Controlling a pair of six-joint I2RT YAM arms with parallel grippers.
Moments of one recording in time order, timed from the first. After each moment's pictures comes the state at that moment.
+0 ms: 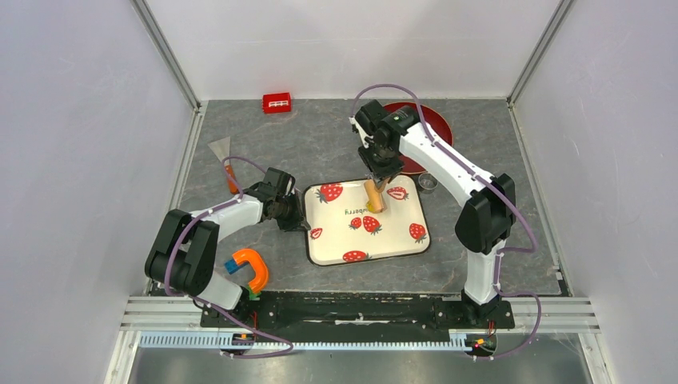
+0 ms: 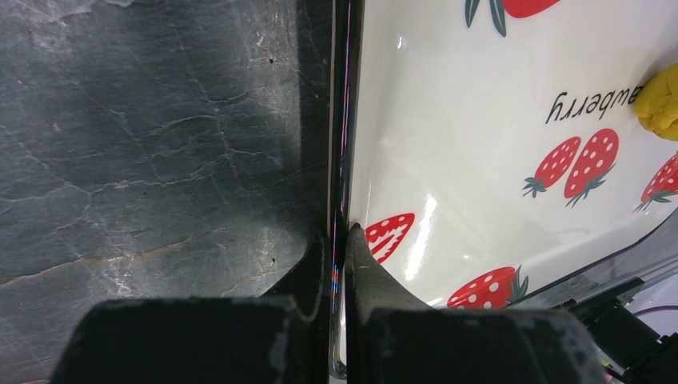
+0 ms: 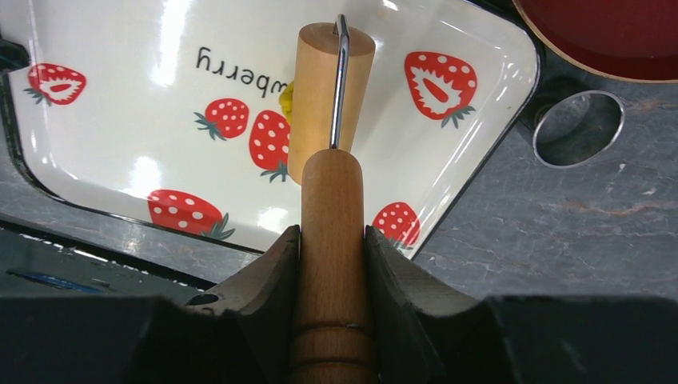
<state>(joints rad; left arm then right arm) -0.37 1.51 0.72 -0.33 0.24 -0.65 0.62 1.94 1.89 -1.25 0.04 0.12</state>
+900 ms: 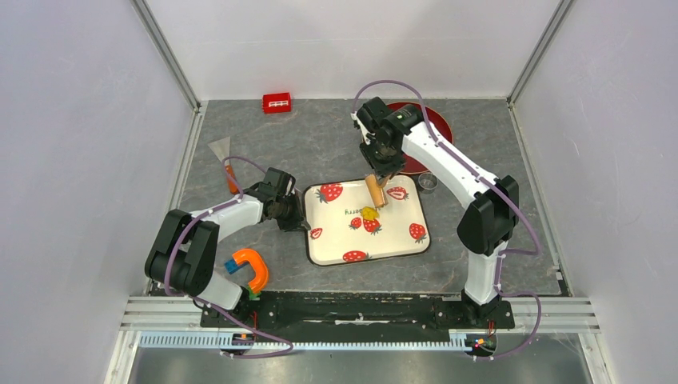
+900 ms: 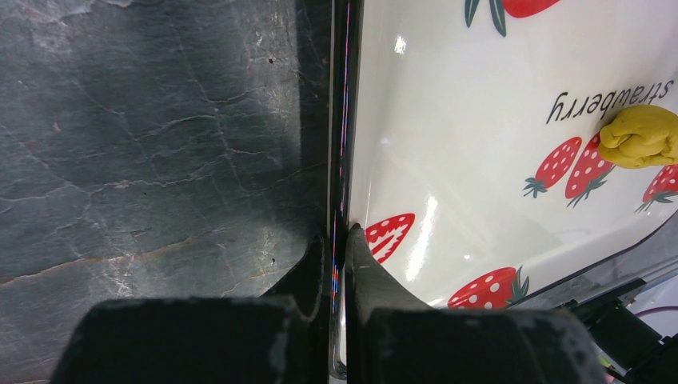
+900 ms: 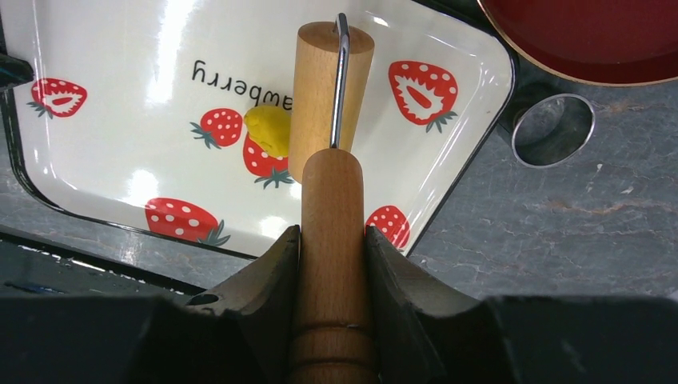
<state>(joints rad) -0.38 1.51 0.72 -0.33 0.24 -0.65 0.62 1.92 1.90 -1.24 0.09 0.12</state>
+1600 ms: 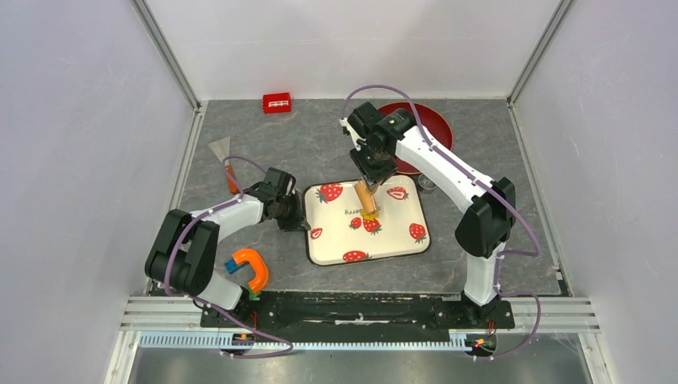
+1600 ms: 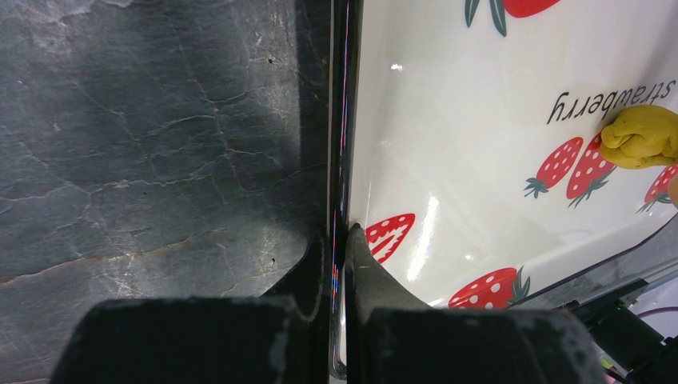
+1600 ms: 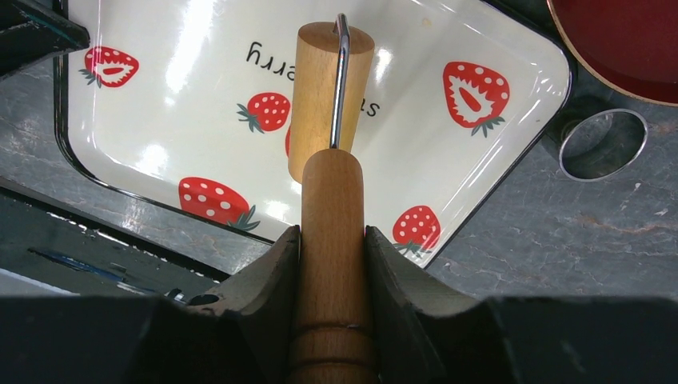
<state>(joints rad) -0.38 1.51 0.72 -0.33 0.23 -0.65 0.67 1.92 1.91 -1.25 0.02 0.12</state>
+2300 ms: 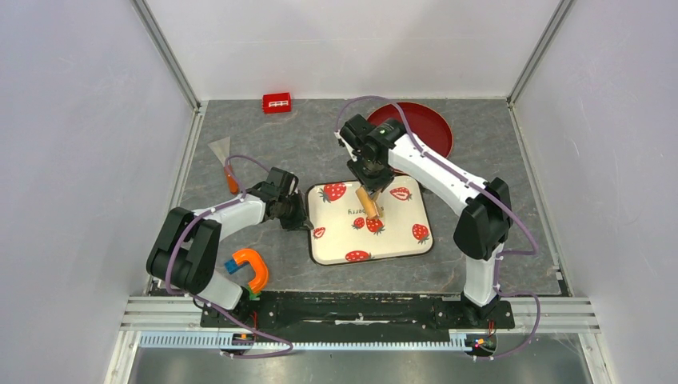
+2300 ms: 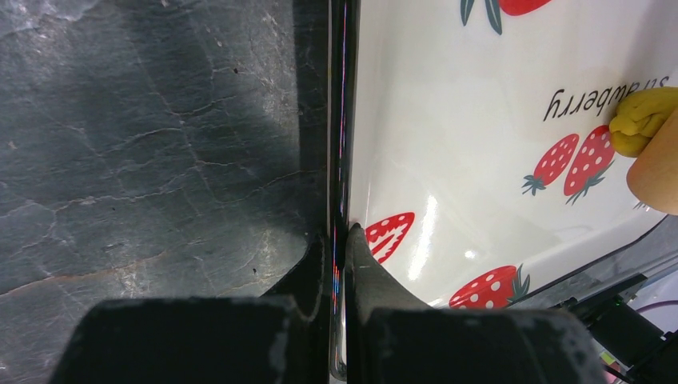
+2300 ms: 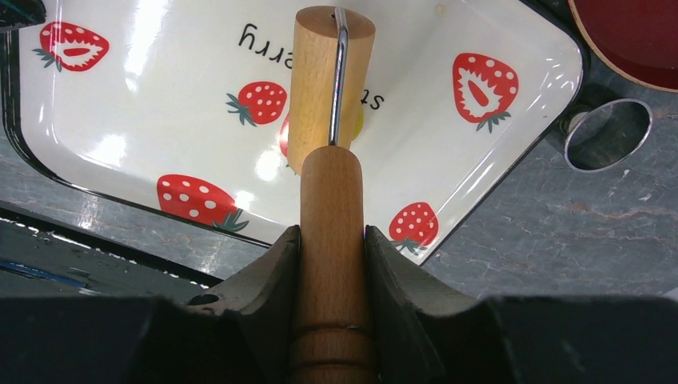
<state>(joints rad) -0.40 1.53 0.73 -0.30 0.24 -0.65 0.72 1.92 1.84 -1.24 0.11 0.12</state>
